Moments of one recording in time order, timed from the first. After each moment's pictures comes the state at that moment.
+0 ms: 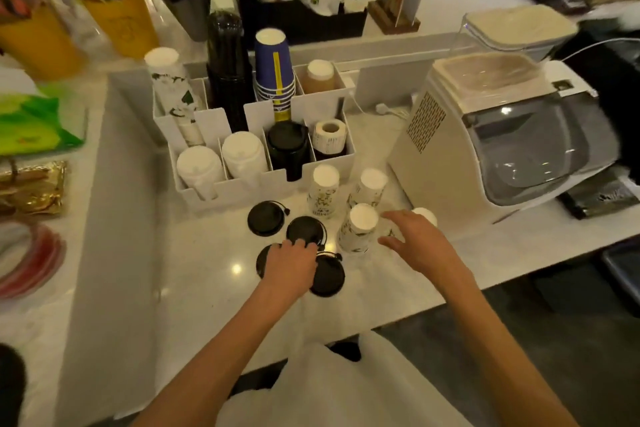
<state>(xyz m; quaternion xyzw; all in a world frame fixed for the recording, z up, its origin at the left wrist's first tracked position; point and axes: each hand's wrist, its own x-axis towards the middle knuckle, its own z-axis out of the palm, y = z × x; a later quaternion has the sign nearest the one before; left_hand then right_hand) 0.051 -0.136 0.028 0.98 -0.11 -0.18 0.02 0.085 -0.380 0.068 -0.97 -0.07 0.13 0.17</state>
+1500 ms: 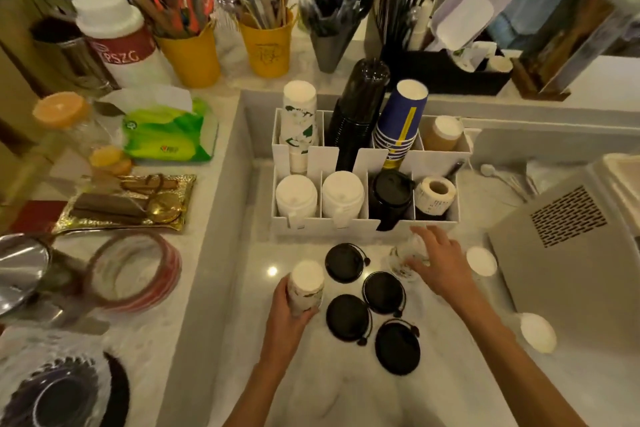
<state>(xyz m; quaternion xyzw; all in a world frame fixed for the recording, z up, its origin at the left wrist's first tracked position) 0.024 0.001 -0.088 0.74 0.28 0.01 0.61 0.199 -0.247 0.039 -0.98 -0.09 0.16 0.13</state>
